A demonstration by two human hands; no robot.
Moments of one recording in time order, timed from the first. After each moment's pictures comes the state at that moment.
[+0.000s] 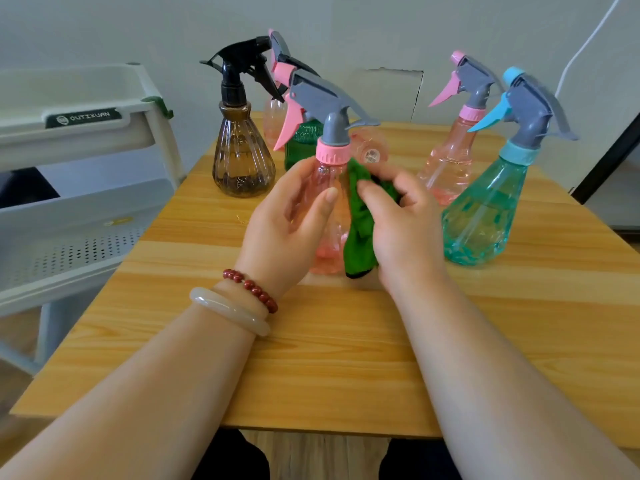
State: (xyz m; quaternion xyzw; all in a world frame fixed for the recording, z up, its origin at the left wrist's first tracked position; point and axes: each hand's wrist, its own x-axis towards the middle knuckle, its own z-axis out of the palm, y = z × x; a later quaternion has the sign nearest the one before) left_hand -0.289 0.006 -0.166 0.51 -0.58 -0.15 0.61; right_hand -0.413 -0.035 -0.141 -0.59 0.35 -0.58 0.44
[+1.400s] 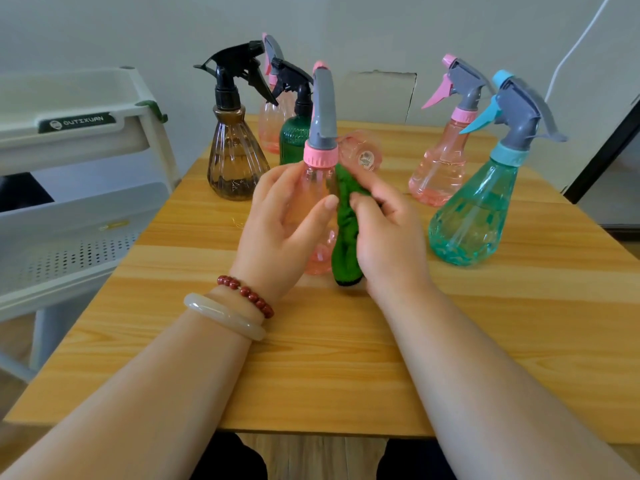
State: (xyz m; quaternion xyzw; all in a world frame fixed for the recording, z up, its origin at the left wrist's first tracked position) left_hand -0.289 0.008 -0.166 0.54 -0.59 -0.12 0.59; right_hand -0.410 -0.027 -0.145 -0.62 0.36 -0.54 0.43
